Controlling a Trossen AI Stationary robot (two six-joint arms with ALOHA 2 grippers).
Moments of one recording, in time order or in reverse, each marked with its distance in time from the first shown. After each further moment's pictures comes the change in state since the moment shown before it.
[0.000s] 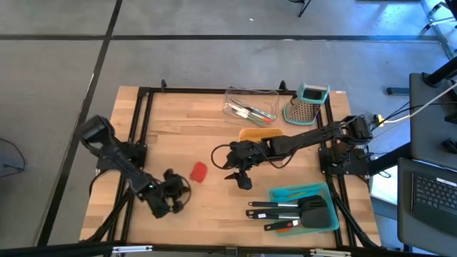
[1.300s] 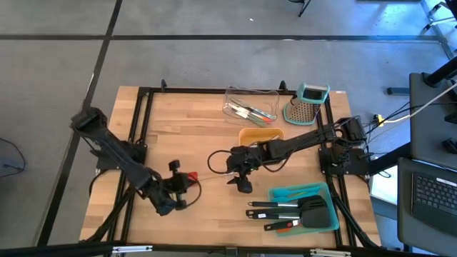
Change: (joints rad) left arm 0.091 -0.158 0.270 -0.300 -0.079 0.449; right arm 0.013 0.066 0.000 -0.040 -0.037 0.081
